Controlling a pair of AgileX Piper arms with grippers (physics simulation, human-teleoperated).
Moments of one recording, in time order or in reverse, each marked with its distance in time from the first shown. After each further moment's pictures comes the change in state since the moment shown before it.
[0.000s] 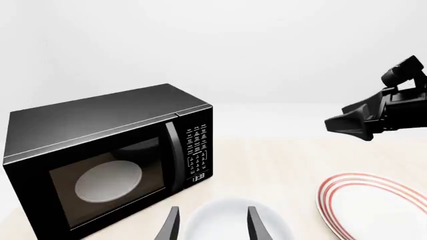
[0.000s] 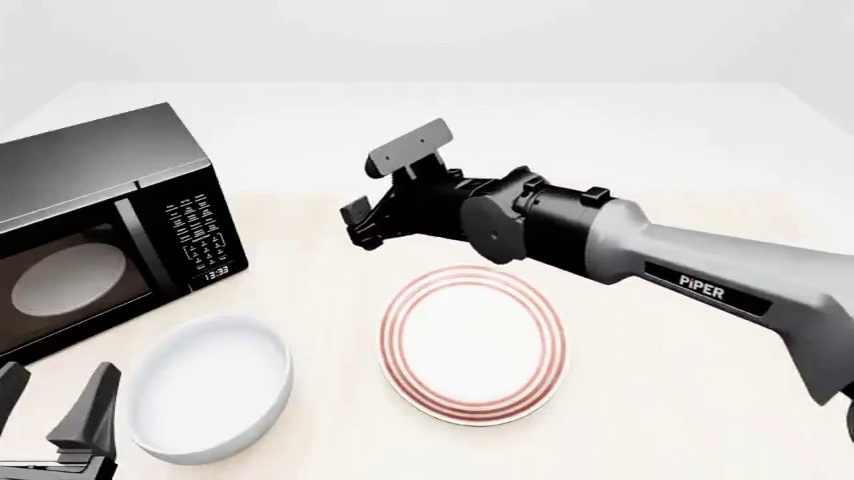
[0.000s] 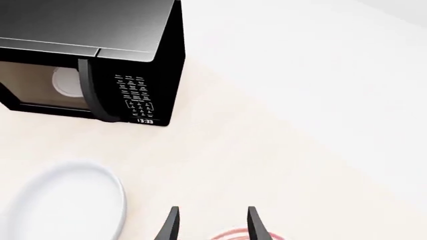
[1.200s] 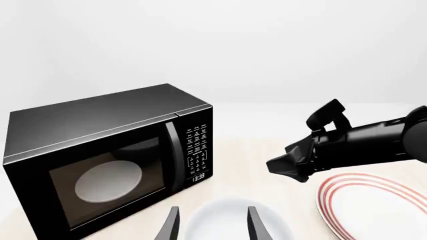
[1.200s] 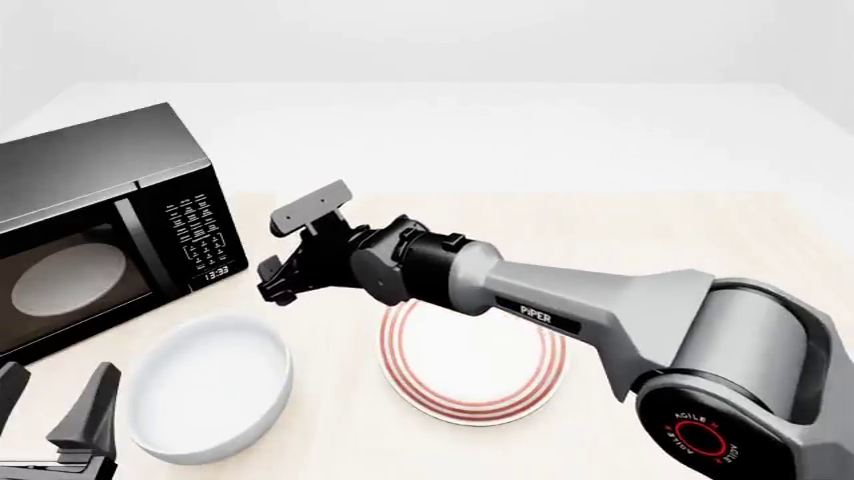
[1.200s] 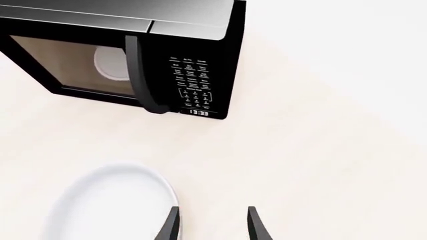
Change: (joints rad) left arm 0.000 0.000 0.000 0.000 0.000; right arm 0.159 0.302 -0.256 0.054 0.110
